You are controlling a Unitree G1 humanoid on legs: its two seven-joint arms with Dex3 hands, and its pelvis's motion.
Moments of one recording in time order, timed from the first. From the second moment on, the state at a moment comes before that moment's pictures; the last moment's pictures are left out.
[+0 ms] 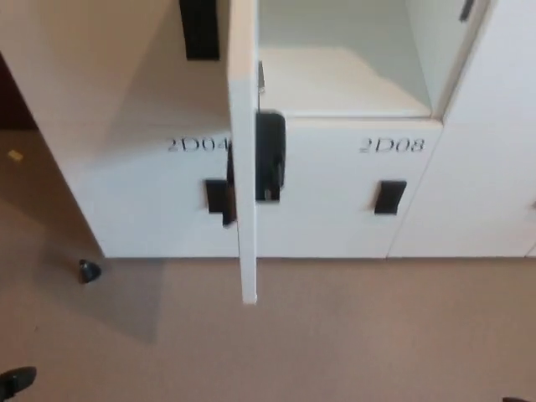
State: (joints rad) left_arm 0.24 0.48 0.17 0.50 -0.08 0.00 -0.27; right_arm 0.22 -0.31 -0.09 0.86 -0.06 -0.48 0.03
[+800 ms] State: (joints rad) left_arm 0.24 0.48 0.14 0.49 -0.05 -0.01 -0.26; right_arm 0.22 -0.32 -0.09 0.87 -0.07 -0.49 0.02
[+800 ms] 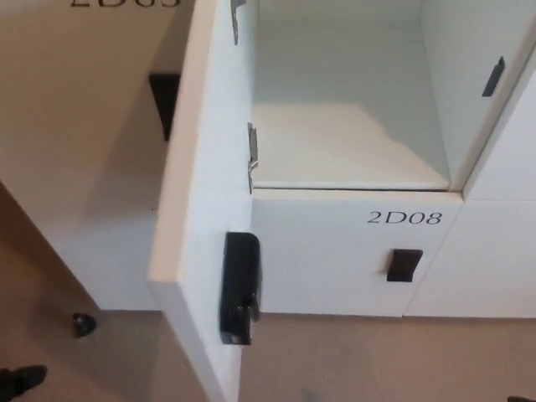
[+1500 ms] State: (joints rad) left_arm 0.25 0.49 0.13 0.47 -0.02 -0.01 -0.24; right_arm 0.22 -0.32 -0.08 0.87 -0.08 -0.49 0.02
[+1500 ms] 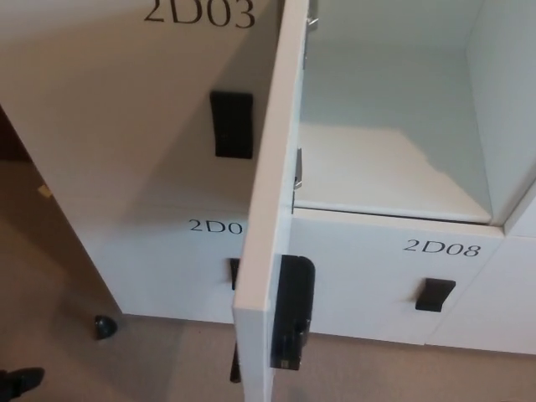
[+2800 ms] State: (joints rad) left_arm 0.06 0.32 0.12 0.23 -0.02 -0.01 -0.13; right_arm 0.24 -0.33 -0.20 0.69 -0.01 -0.31 0.02
